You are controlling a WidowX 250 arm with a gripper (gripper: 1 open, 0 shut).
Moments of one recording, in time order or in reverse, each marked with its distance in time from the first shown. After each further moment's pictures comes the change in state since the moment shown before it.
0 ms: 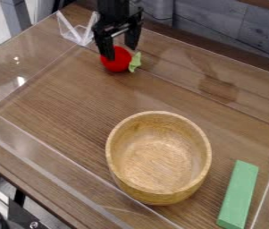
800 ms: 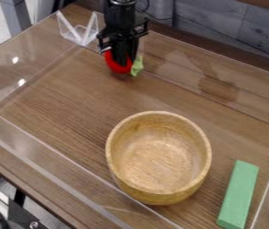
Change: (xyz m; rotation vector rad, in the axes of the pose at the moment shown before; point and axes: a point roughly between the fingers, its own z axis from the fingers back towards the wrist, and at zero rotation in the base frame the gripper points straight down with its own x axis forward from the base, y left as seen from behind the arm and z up) arm -0.007 0.003 -0.001 0.036 0.062 -0.042
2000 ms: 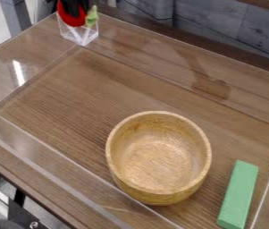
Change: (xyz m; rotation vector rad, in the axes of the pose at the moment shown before) arm 0.071 0.040 0.068 -0.085 0.010 0.067
